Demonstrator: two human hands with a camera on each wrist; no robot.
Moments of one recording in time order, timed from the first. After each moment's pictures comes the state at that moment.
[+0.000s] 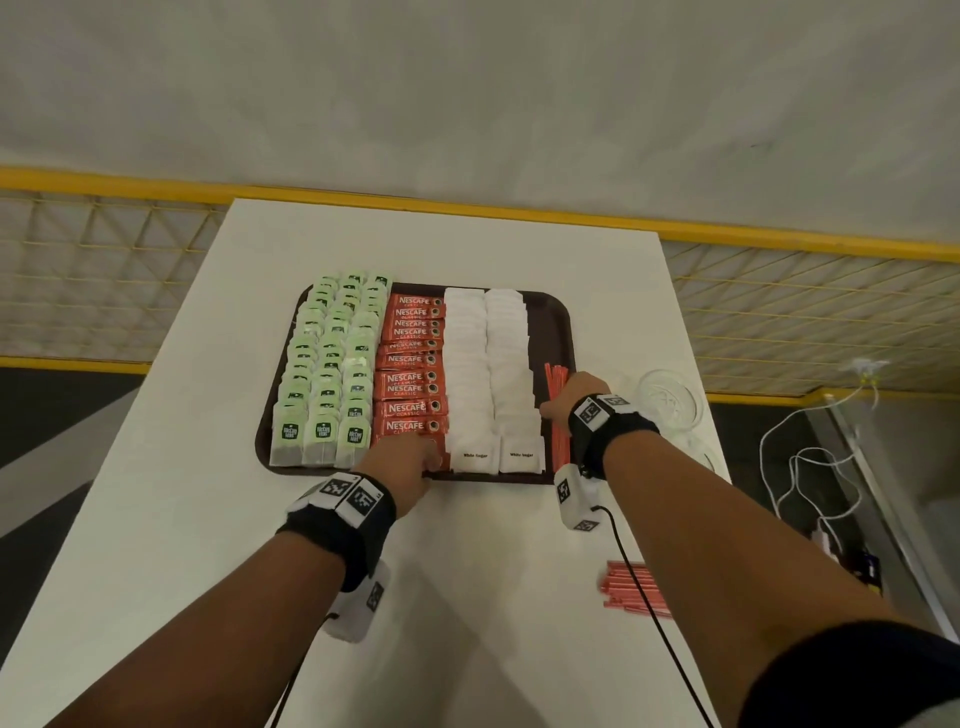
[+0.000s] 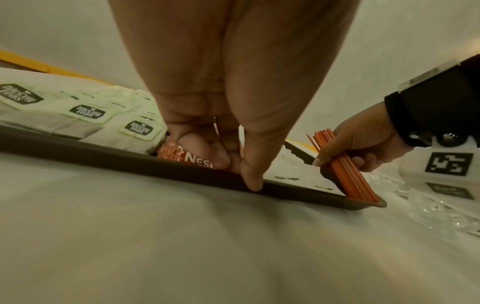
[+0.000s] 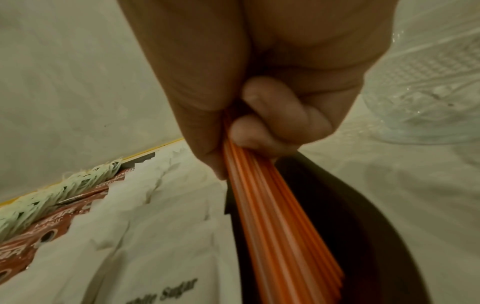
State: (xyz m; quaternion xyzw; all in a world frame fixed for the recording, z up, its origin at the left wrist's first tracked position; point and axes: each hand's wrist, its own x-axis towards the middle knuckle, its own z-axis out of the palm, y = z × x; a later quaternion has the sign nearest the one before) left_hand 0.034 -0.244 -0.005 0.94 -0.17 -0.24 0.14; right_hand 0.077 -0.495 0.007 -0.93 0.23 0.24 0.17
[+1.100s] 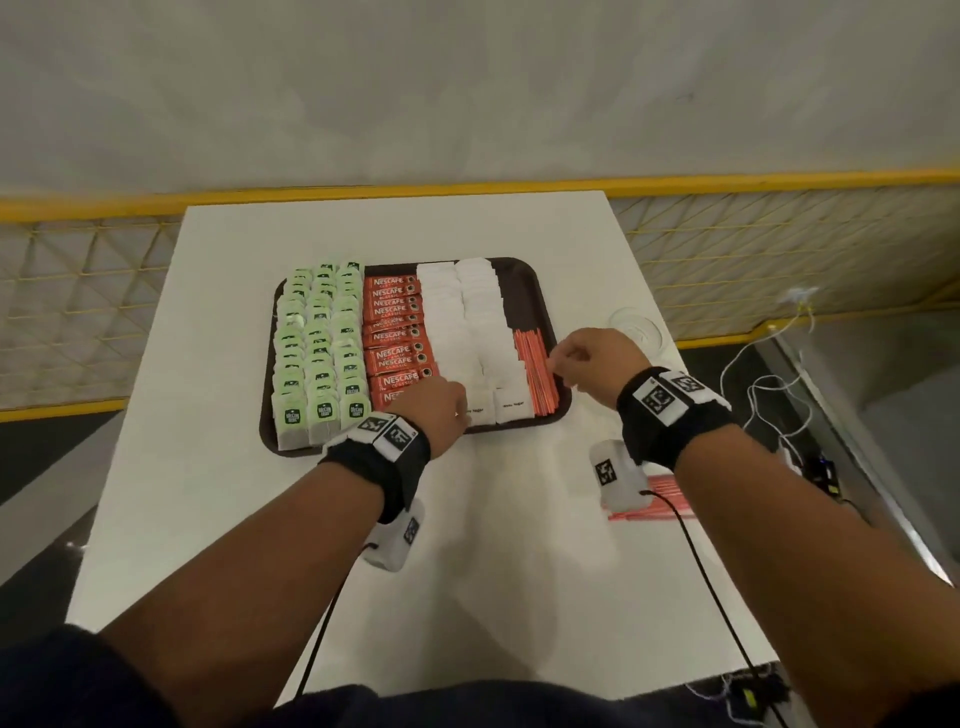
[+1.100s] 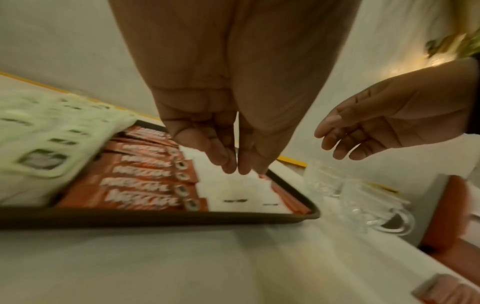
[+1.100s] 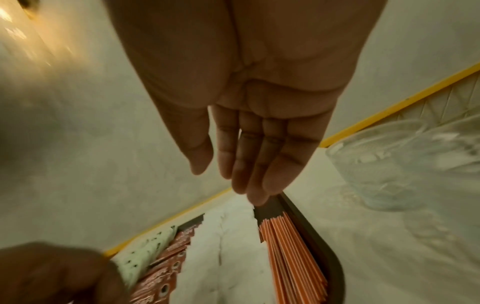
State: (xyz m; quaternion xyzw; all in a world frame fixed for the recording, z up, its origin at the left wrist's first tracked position) left_hand 0.036 -0.267 0.024 0.93 -0.28 -0.21 0.12; right_hand -0.014 -0.489 0.073 -0.93 0.18 0.10 0.30
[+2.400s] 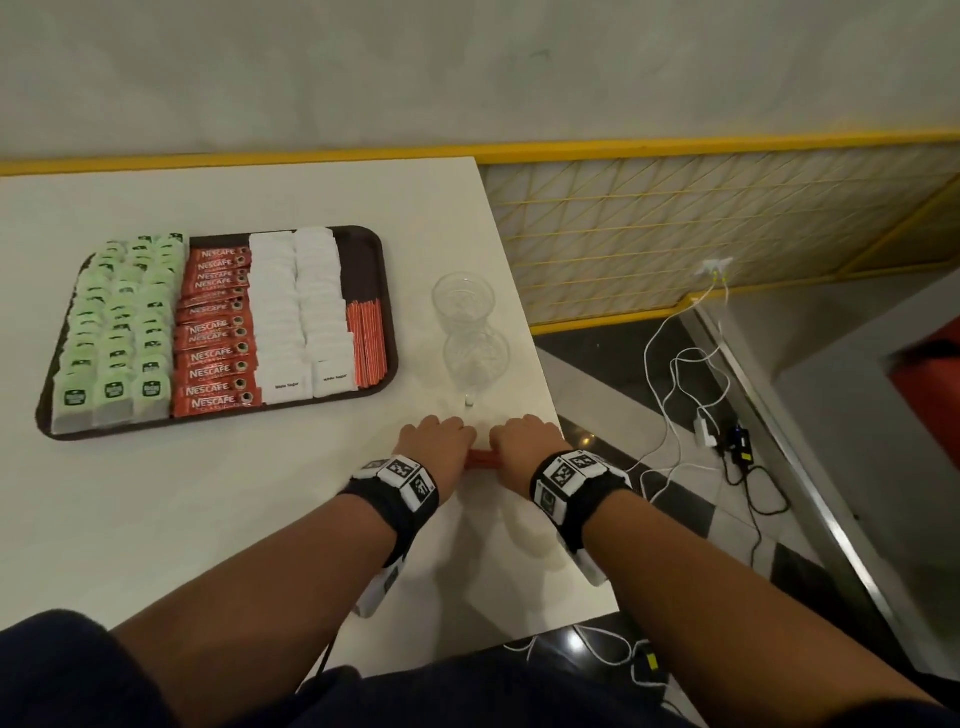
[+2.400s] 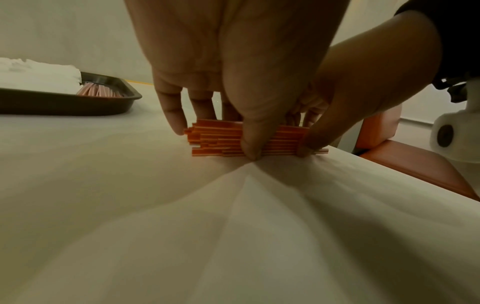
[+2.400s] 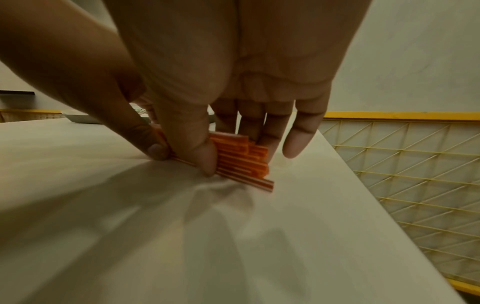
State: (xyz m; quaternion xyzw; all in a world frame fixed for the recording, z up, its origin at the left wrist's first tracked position) left_hand -0.106 -0.474 -0.033 0.91 -0.37 -0.19 -0.03; right_hand -0.155 -0.613 -0.024 -0.97 0.03 0.25 0.03
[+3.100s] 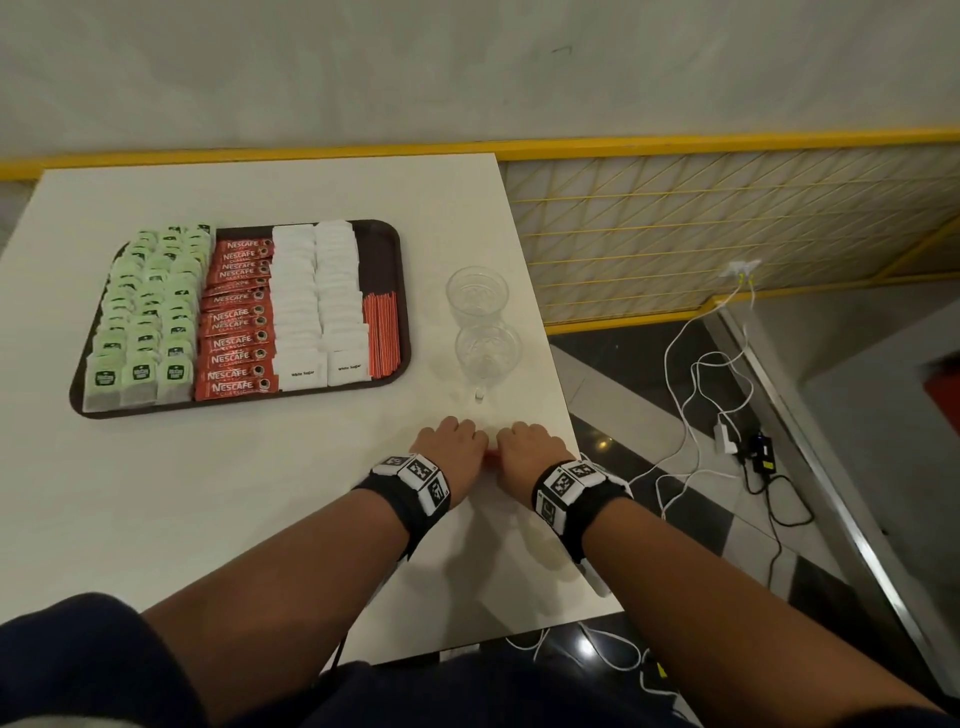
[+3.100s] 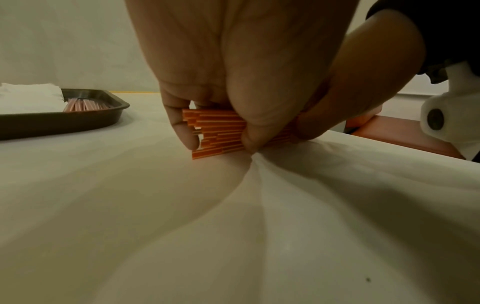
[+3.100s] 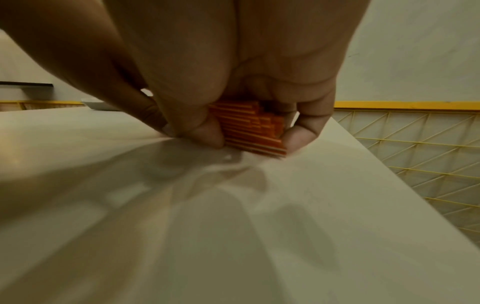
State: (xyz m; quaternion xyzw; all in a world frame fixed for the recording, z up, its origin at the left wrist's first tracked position) left_hand -0.123 -0.474 -0.031 0.89 -0.41 -0.18 -0.08; right_hand -0.167 -0.604 -0.037 -0.97 0.05 0.23 0.07
